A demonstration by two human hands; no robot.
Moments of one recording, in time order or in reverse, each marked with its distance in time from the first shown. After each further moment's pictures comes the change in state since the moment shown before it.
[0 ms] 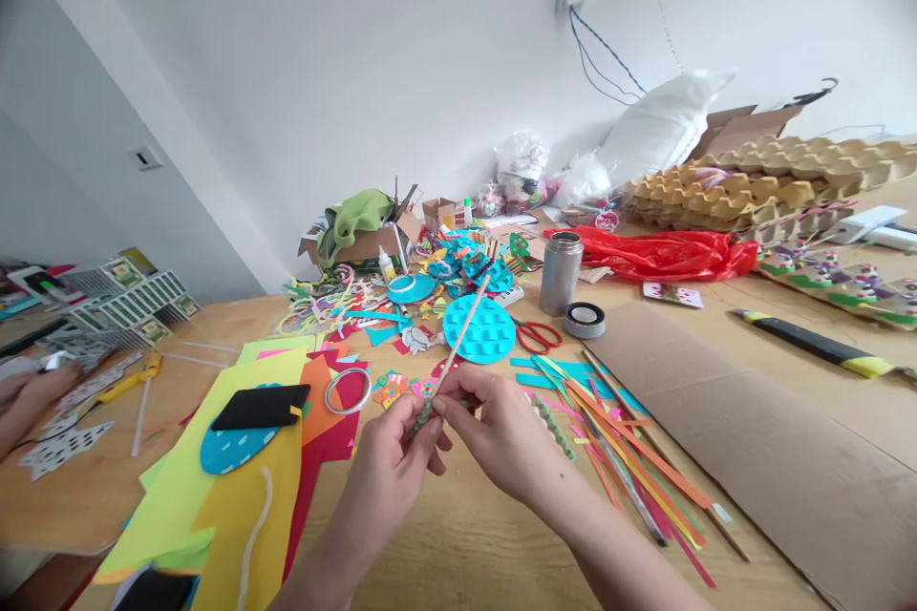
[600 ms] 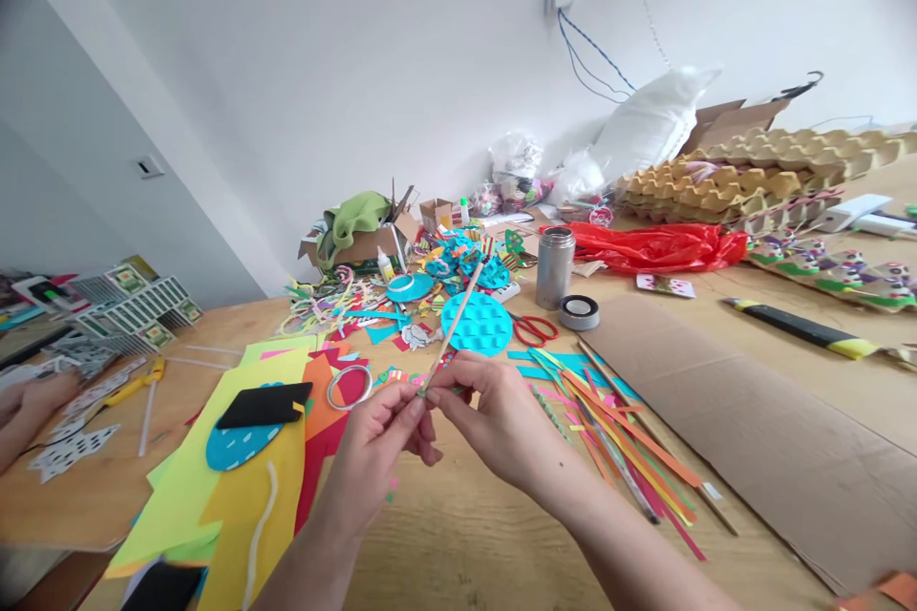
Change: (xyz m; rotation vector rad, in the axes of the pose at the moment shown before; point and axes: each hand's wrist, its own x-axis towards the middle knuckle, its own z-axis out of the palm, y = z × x) left_hand -0.001 0.006 -0.010 -0.432 -0.064 -0.035; right_hand -0.006 -0.009 -0.005 -0.074 0.068 -0.126
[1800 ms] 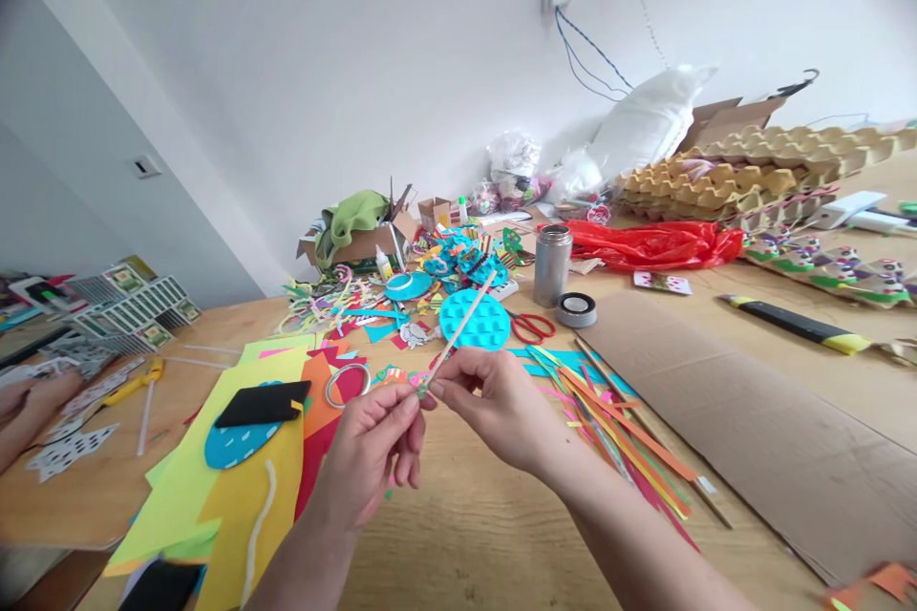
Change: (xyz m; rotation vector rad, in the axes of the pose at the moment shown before) left_hand -0.003 0.004 0.000 -0.182 -0.034 -0.073; right_hand 0.003 0.001 -0.008 0.142 -0.078 0.094
